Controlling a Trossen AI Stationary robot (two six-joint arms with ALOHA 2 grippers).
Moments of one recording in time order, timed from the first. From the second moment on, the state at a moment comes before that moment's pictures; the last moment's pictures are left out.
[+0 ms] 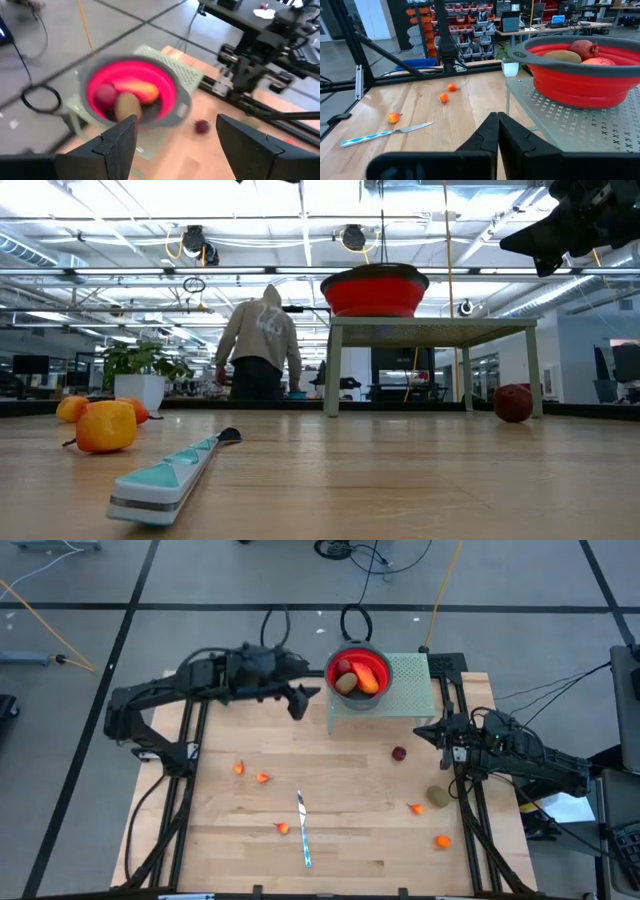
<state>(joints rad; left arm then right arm) 0.13 1.49 1.76 -0.73 -0.25 -0.33 -0.26 0.12 0.36 -0.34 -0.11 0.06</state>
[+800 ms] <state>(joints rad) -0.26 1.54 1.76 -1.12 -0.39 -1.25 -0.26 0.12 0.36 -0.34 -0.11 0.06</state>
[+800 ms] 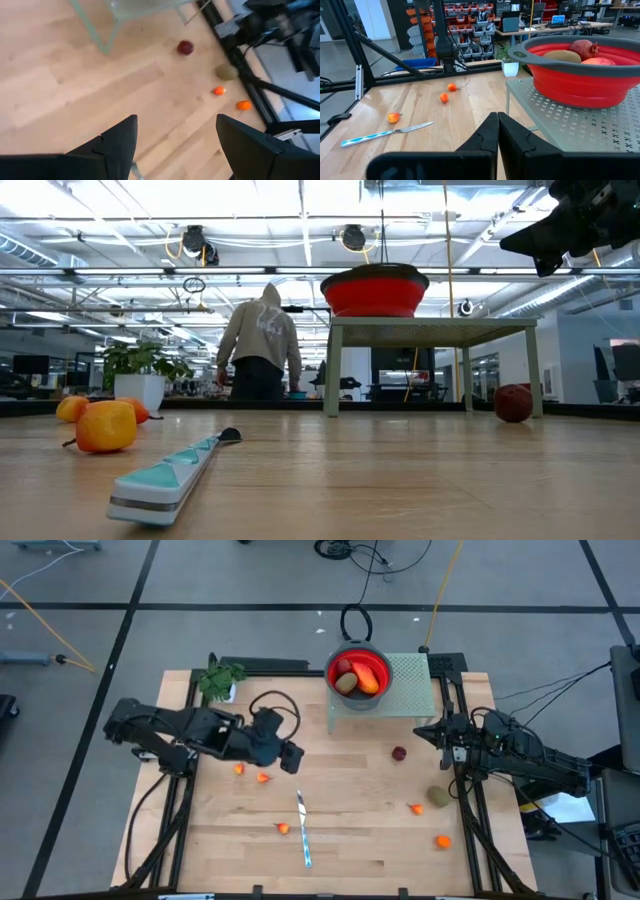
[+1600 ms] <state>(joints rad) -0.32 1.76 1.76 -1.31 -0.19 -1.53 -0.26 0.12 0.36 -0.35 -0.11 0.07</state>
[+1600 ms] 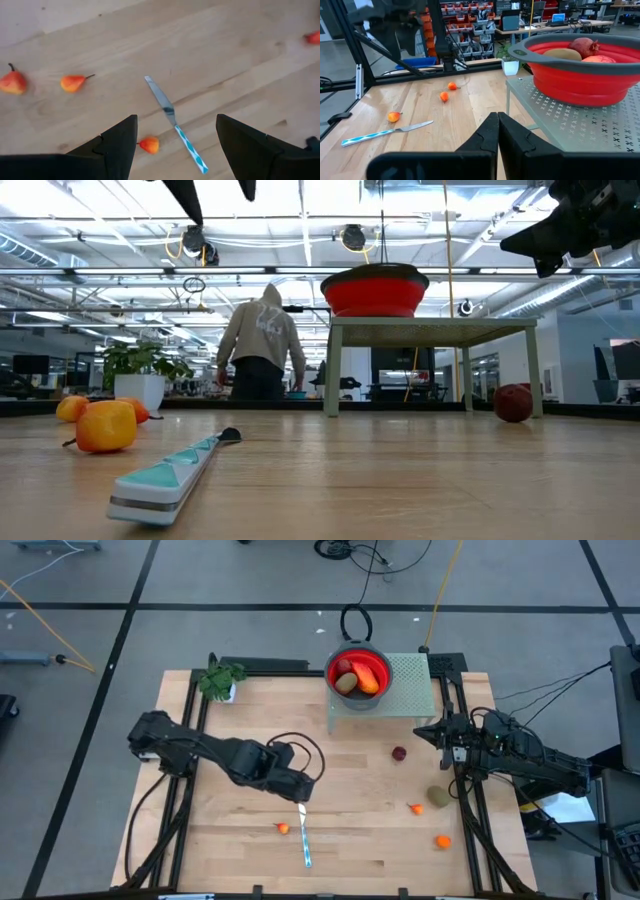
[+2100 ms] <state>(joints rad) -0.32 1.89 1.76 -1.34 -0.08 -1.55 -0.26 0.12 0.36 -0.35 -0.11 0.07</state>
